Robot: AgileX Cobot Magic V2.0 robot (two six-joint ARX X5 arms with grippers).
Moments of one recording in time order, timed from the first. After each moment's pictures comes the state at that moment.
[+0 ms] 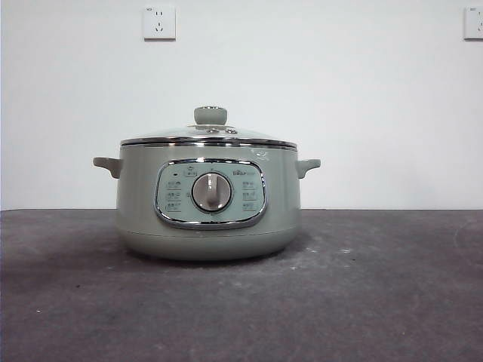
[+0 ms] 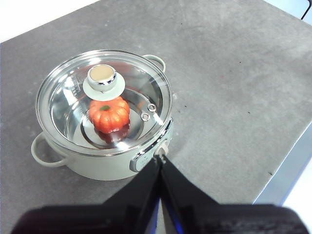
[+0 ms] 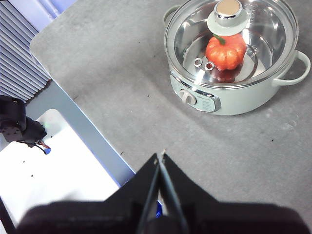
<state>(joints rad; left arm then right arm) -0.42 1.05 1.49 -1.06 0.29 0.16 0.59 1.17 1.75 -1.35 -0.31 -0.06</state>
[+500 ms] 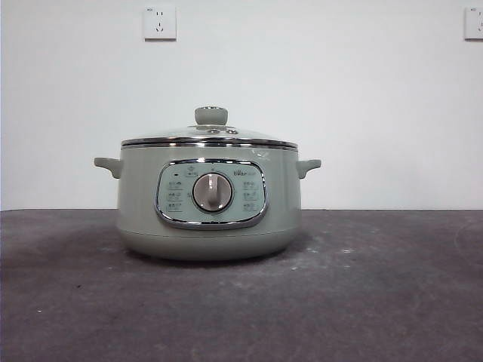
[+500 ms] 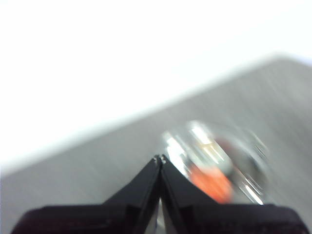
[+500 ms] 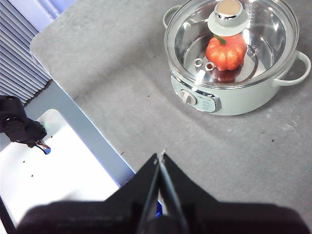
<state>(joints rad) -0.13 0.87 1.39 -0.67 0.22 0.20 0.59 1.17 1.75 -1.35 -0.31 -0.06</state>
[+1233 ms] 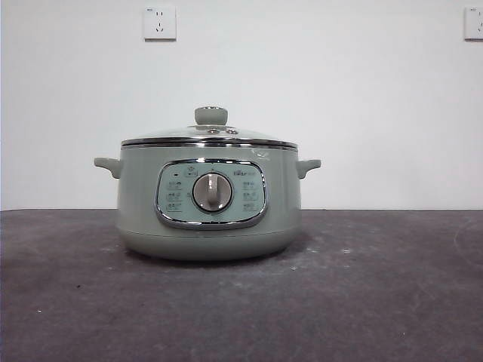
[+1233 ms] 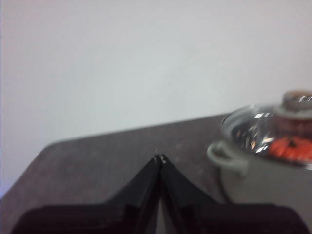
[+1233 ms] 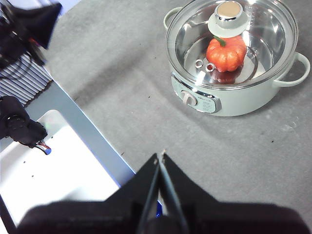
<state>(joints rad) 0.00 0.21 0.22 0.04 0.07 0.10 0.59 1.17 1.75 -1.35 -0.31 -0.06</state>
